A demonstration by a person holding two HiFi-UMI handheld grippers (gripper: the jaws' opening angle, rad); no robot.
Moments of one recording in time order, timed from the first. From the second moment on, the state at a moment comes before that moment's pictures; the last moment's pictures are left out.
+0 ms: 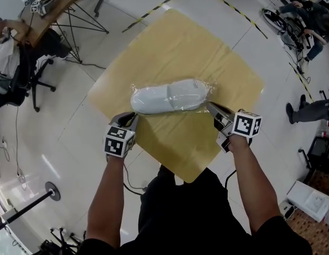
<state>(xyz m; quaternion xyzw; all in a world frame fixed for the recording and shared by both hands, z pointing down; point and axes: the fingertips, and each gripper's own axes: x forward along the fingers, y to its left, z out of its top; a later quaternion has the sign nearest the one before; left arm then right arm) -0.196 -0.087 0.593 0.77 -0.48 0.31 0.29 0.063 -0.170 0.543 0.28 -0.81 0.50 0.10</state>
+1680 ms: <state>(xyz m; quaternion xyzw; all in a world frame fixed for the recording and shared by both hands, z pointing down) -0.223 -0.066 0.580 0.80 -0.42 0.29 0.32 0.061 -0.109 0.544 0.13 -0.71 0.69 -0.07</state>
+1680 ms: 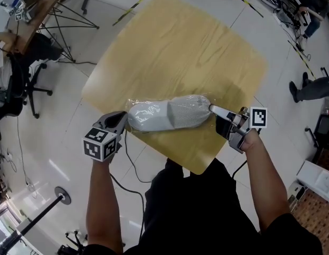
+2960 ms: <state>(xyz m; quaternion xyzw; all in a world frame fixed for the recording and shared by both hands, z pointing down) -0.202 -0.126 0.610 0.78 -0.34 0.41 0.33 0.089 -0.157 0.583 0.26 -0.60 0.75 -0.06</state>
